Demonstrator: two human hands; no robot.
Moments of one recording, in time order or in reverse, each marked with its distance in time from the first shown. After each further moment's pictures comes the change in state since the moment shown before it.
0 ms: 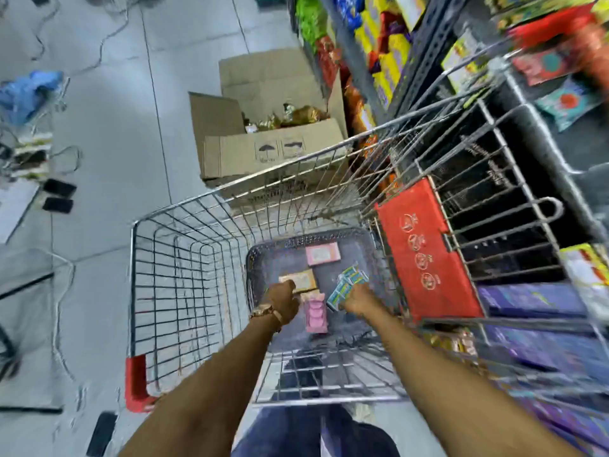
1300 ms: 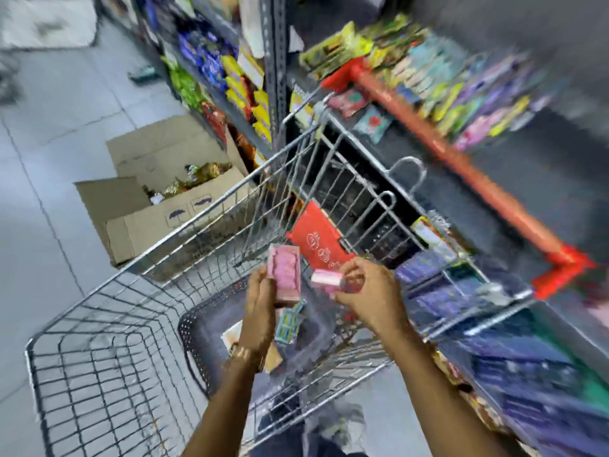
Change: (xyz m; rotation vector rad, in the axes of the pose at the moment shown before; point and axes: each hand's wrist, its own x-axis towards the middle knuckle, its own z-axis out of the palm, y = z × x) left_hand -0.079 0.145 -0.062 -1.206 0.127 0.422; right_hand -0.154 0.068 -0.113 0.559 0.762 -0.260
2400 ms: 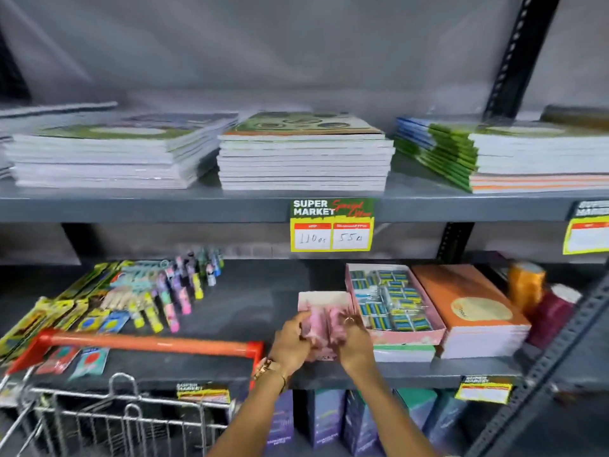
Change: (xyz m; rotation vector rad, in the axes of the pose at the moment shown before) left_hand -0.097 0.079 0.384 0.827 -1.014 0.395; right_hand -0.116 0.100 -0.273 0.201 0.862 0.524
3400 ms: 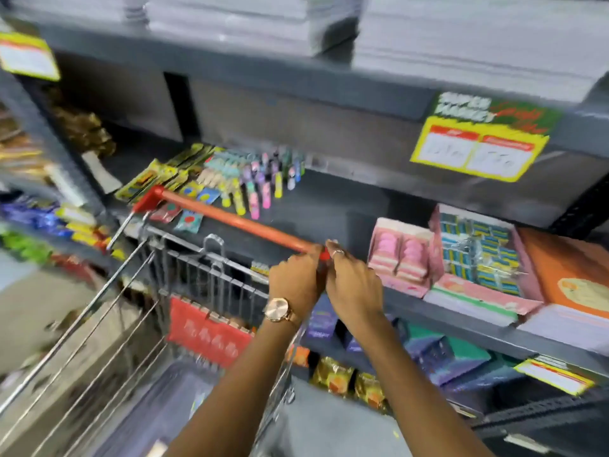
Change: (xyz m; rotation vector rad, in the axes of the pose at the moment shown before) left_hand -0.081 -0.053 -0.054 0.701 0.443 0.049; right_hand -0.091 -0.065 0.055 -0.522 -0.160 -0.579
